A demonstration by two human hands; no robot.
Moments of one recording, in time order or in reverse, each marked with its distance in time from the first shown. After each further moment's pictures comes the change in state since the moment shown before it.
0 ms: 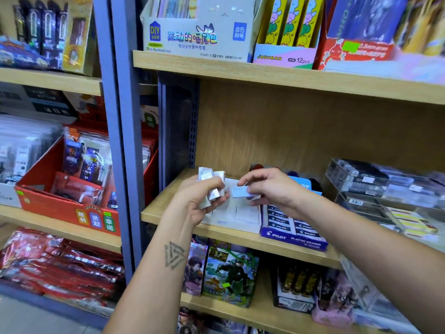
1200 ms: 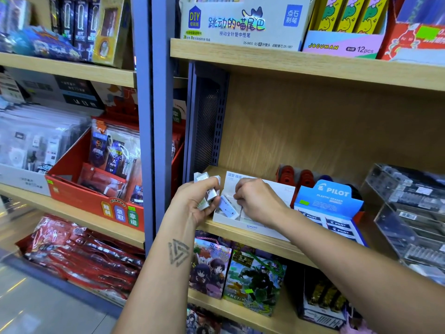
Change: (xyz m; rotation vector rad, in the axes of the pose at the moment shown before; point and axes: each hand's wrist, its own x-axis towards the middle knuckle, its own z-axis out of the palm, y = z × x) left_hand 0.027 0.011 -0.057 -0.057 0.211 -0.085; right_hand 0.078 0.037 0.078 -1.085 0.032 -0.367
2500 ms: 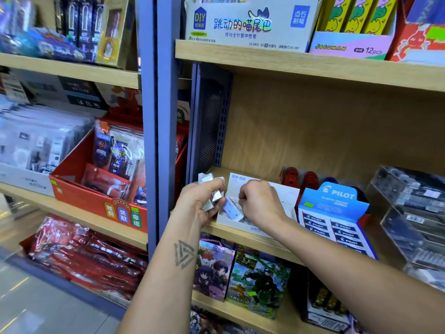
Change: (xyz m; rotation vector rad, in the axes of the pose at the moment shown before) left_hand 0.000 0.000 0.005 -0.005 0.007 0.025; right_hand -0.009 -0.024 -0.004 0.030 0.177 0.203
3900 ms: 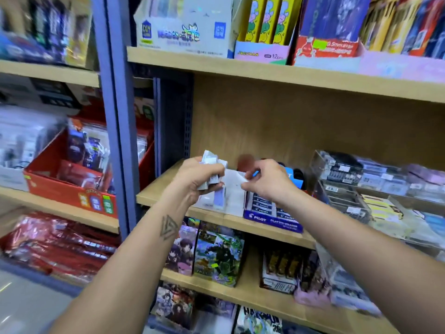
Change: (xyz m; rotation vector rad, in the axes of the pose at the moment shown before) left_hand -0.079 -0.018 0.070 0.282 -0.205 0.216; right_hand -0.074 0.068 -0.113 0.336 -0.060 0.265
